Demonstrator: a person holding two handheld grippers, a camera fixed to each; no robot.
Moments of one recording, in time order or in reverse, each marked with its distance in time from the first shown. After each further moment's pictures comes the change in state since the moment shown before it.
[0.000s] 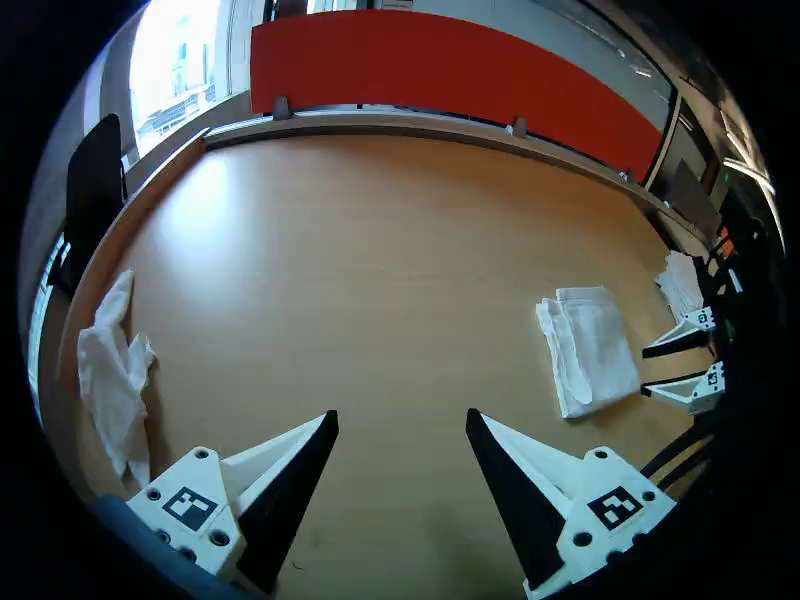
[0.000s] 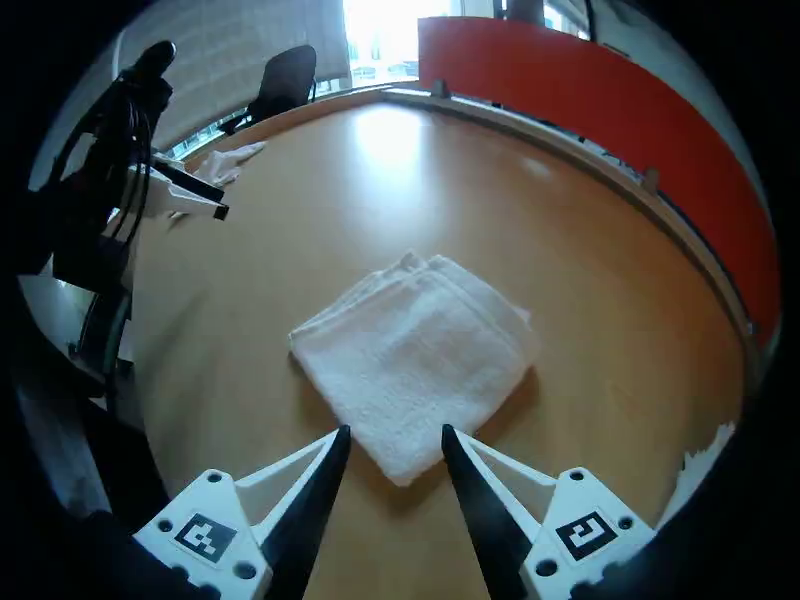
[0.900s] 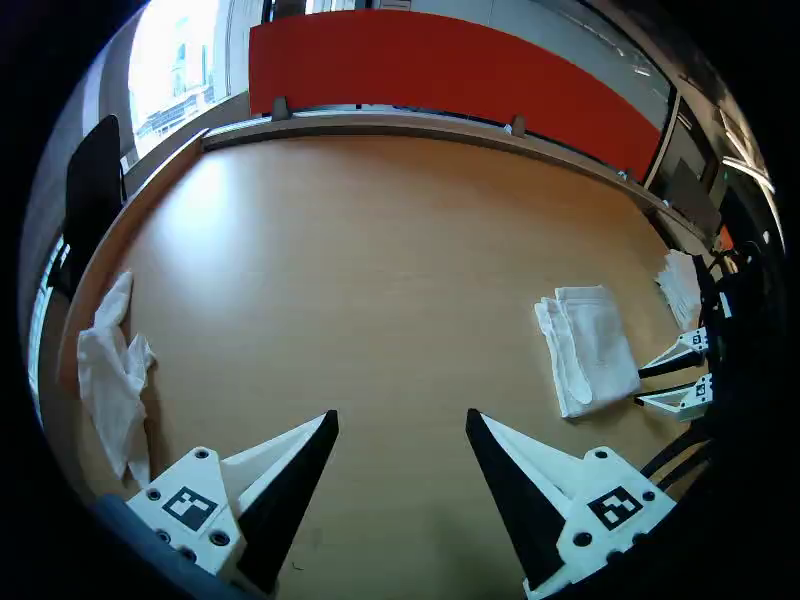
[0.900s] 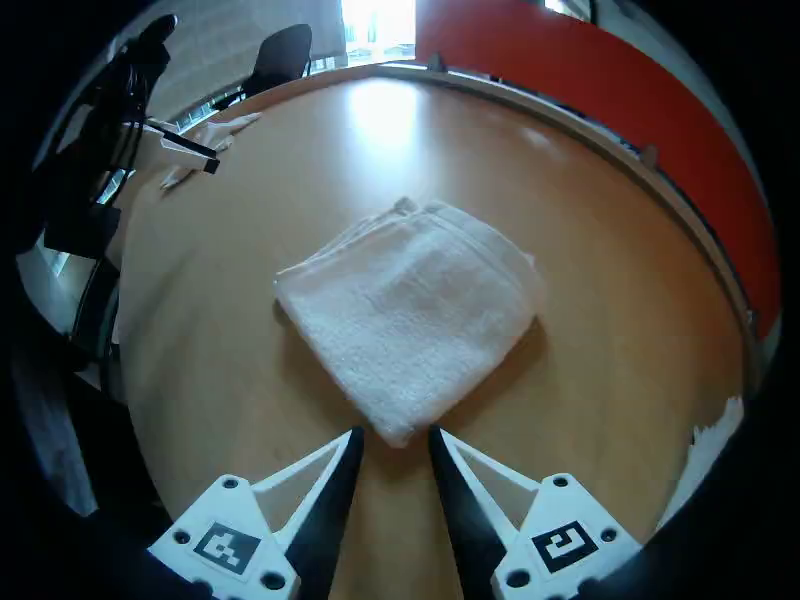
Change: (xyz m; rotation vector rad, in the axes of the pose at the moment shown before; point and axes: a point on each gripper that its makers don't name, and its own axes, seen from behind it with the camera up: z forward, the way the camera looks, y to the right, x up) left arm 0.000 0.001 0.000 -0.001 0.001 0.004; right arm -0.039 0.007 0.008 -0.024 -0.069 -0.003
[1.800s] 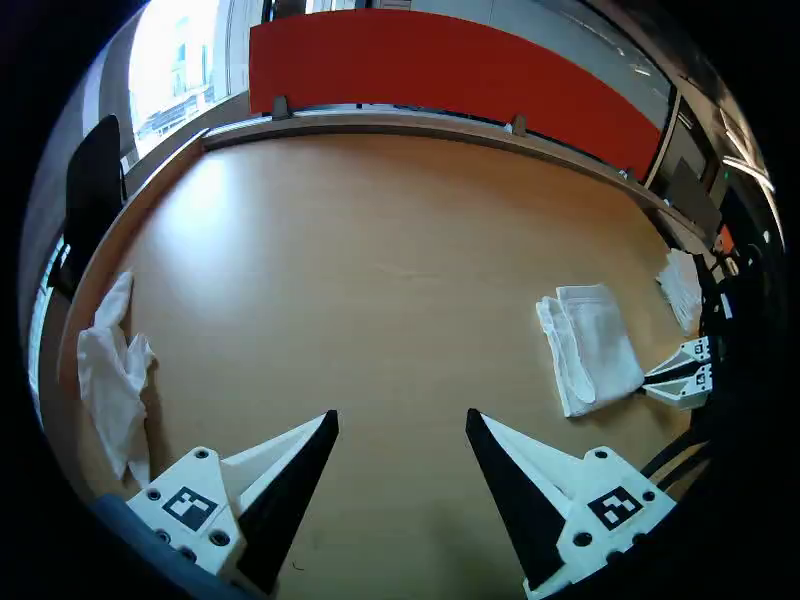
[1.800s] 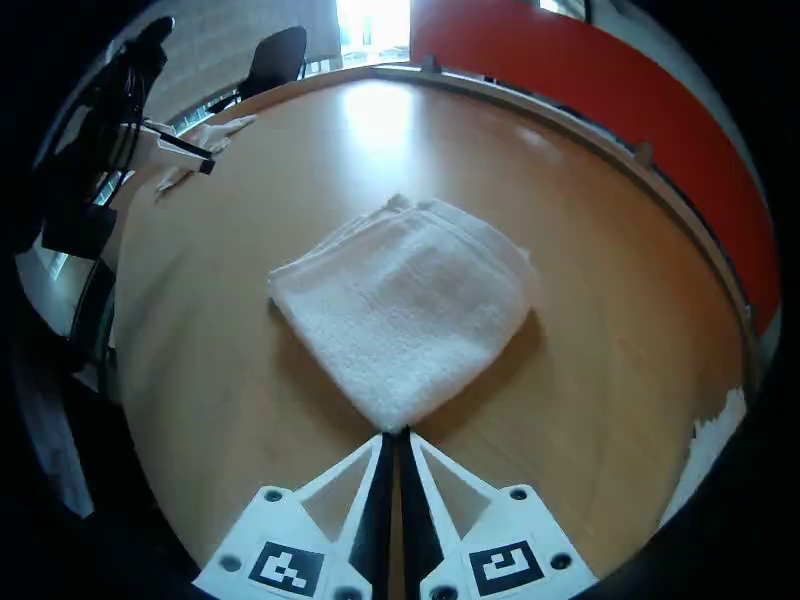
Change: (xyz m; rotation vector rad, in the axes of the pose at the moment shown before) left arm -0.001 -0.001 0.001 0.002 -0.002 0.001; right arm 0.001 0.001 -0.001 -0.011 0.016 0.010
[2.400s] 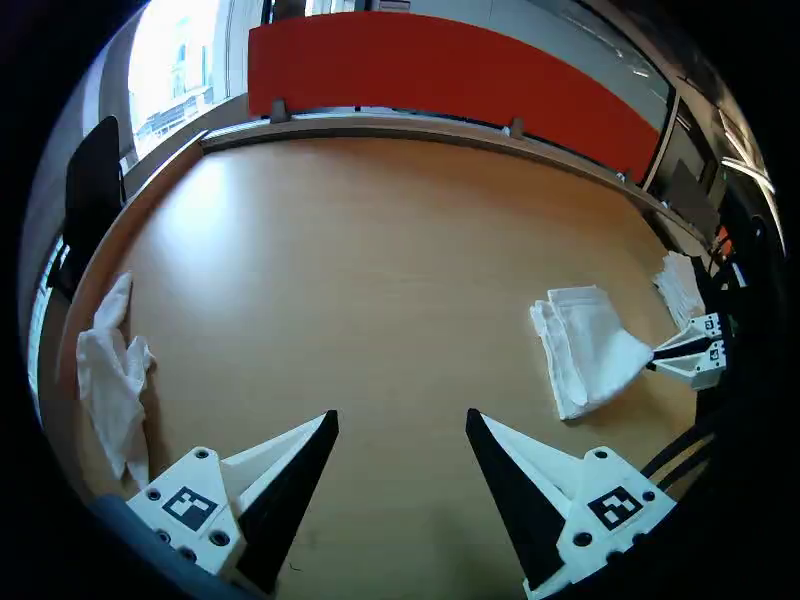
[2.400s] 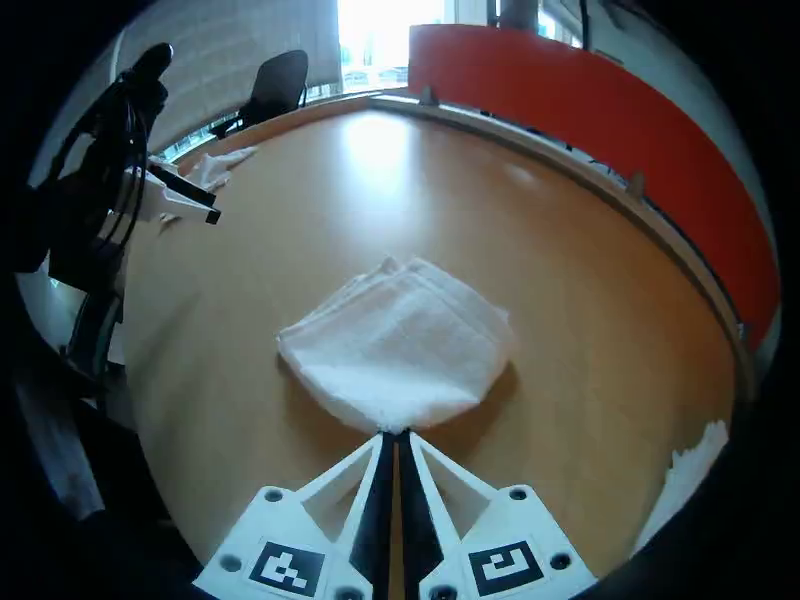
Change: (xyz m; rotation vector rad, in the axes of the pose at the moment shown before) left arm 0.004 0.004 -0.002 -0.007 0.011 -0.001; right arm 0.052 0.004 -0.020 -0.017 0.098 -0.020
